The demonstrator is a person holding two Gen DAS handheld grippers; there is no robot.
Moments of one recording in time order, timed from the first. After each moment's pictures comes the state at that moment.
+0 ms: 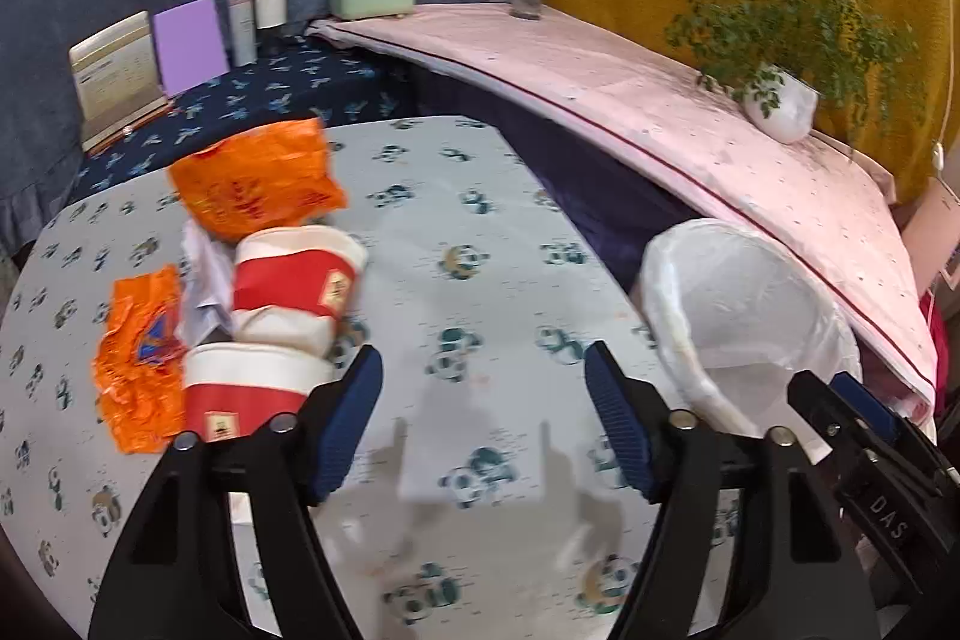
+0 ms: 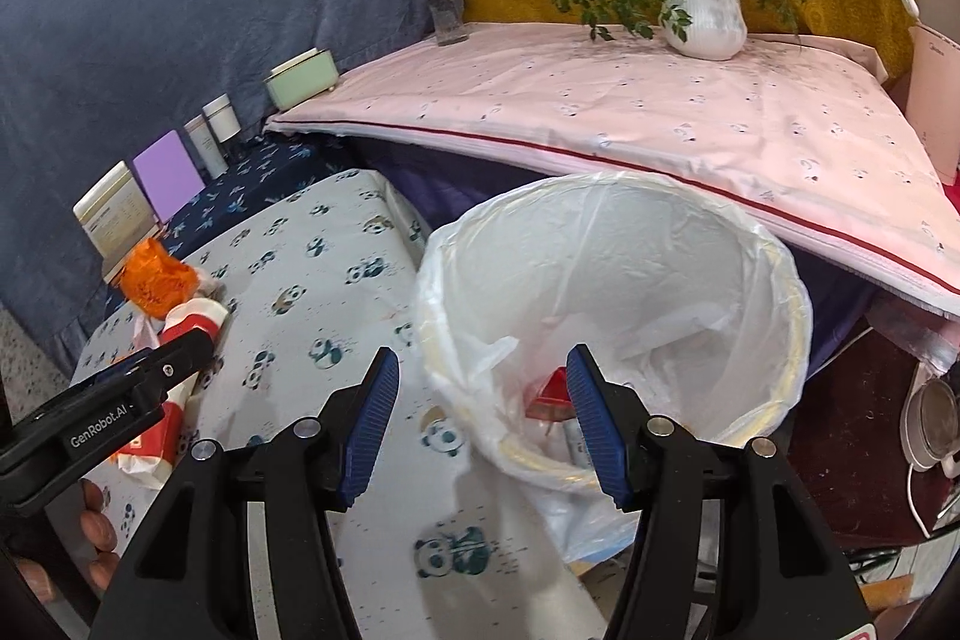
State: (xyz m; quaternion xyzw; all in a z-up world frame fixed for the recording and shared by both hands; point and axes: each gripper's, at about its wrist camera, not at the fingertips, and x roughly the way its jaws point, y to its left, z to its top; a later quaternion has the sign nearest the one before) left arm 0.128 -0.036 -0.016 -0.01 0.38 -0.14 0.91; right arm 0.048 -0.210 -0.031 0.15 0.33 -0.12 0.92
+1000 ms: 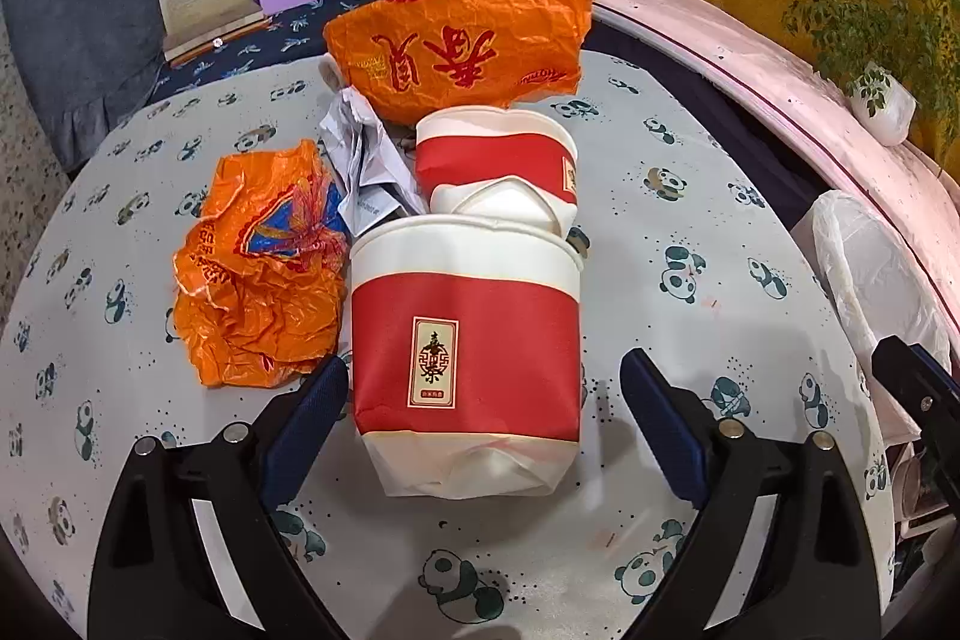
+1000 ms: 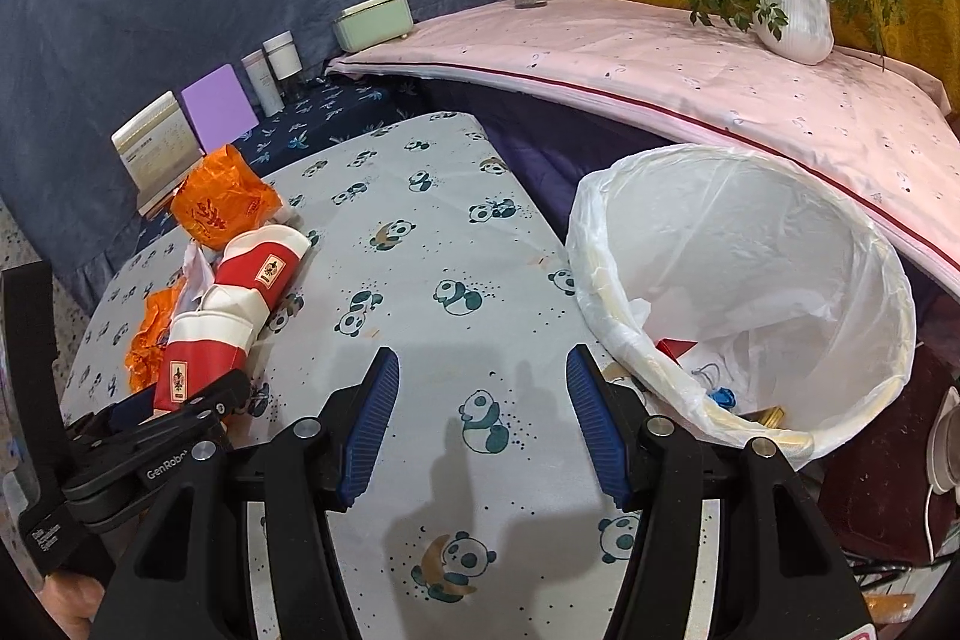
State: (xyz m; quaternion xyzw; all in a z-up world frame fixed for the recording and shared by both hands) left arm 0.139 0.044 -0.072 -0.02 0.44 -0.05 0.90; right arm 0.078 -0.135 -0.047 0.12 0.37 -0.07 0.92
